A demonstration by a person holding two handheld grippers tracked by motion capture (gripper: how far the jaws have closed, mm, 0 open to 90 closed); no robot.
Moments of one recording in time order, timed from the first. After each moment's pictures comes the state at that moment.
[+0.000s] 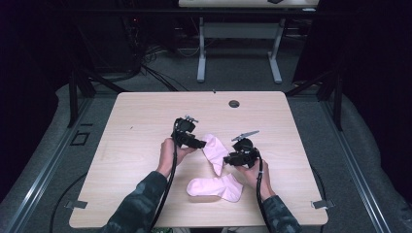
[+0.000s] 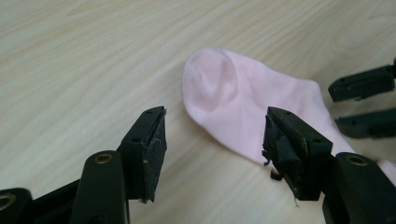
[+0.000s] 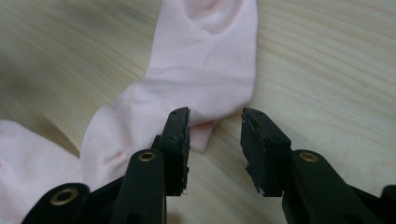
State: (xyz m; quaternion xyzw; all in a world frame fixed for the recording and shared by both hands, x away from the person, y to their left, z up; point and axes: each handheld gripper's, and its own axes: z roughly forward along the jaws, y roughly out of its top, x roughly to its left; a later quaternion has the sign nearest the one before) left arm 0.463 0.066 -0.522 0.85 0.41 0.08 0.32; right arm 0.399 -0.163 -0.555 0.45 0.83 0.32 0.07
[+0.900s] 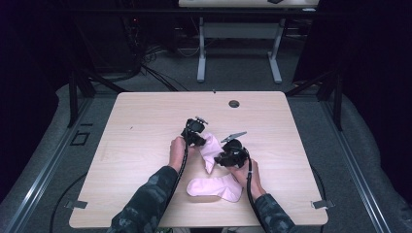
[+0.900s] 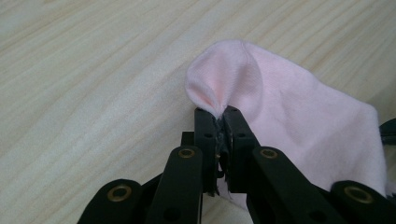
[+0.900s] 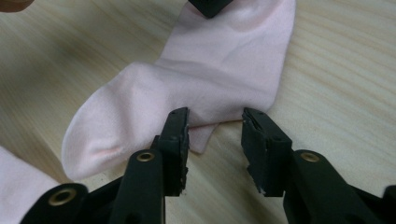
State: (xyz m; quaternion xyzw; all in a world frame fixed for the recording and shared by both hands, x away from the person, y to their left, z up) left arm 0.484 0.042 -0.559 0.87 0.41 0.09 0.26; right arm 0.408 -0.134 -0.569 0.42 0.84 0.33 0.08
